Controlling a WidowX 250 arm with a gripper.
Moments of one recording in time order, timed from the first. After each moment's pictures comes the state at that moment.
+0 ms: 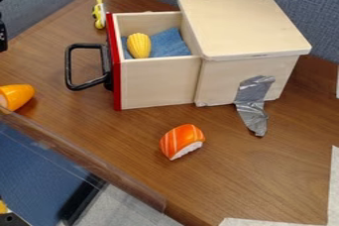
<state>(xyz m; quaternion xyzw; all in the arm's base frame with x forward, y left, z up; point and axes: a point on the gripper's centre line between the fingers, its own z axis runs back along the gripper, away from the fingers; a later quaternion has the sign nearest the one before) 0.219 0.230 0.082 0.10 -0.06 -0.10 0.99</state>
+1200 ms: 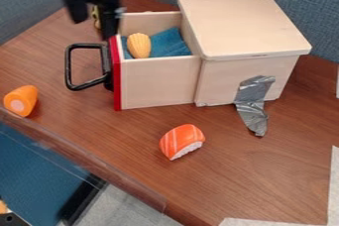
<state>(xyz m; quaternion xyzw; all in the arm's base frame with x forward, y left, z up) 0.299 0.081 0.125 -0.01 -0.07 -0.09 0.99</state>
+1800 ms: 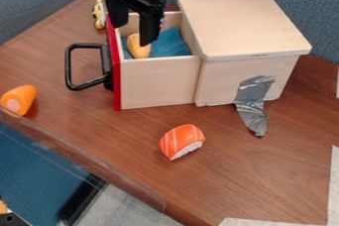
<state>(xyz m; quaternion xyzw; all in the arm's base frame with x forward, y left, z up) 0.334 0.066 0.103 0.01 -0.07 -0.10 0.99</state>
